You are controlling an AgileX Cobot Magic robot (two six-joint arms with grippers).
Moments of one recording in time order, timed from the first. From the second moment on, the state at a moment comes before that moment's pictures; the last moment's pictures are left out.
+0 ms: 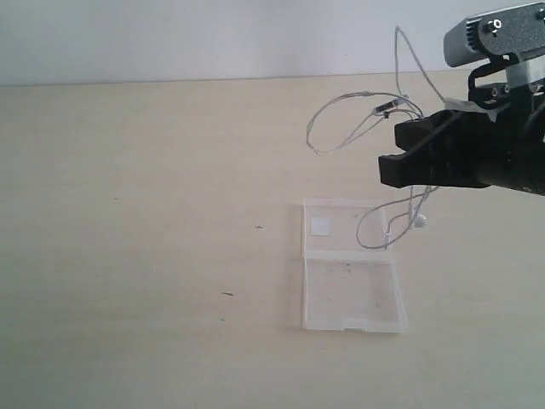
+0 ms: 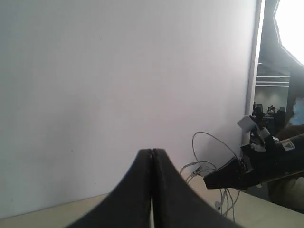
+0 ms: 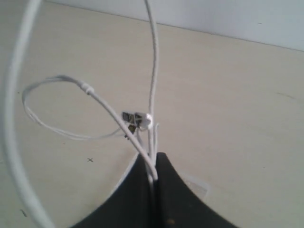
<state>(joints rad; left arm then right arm) -0.38 0.17 -0.02 0.45 -0.45 -0.60 0.51 1.15 -0.54 0.31 0.00 -0.21</state>
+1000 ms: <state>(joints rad) -0.37 0.01 0.00 0.41 0.00 -0.63 0.64 1.29 -0.58 0.32 -0.06 -0.19</state>
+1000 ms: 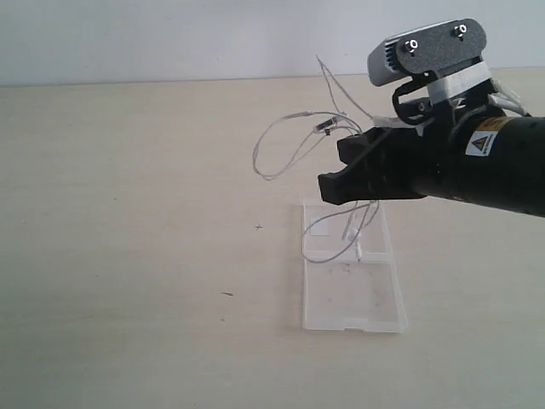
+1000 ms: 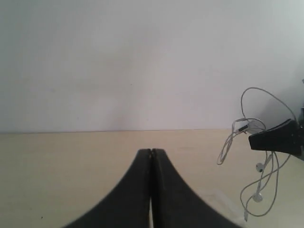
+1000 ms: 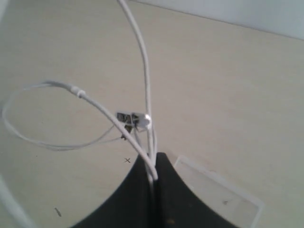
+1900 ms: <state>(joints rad) -0.21 0.01 0.00 0.41 -0.05 -0.63 0.66 1.53 -0.40 0.47 -0.36 -0.15</state>
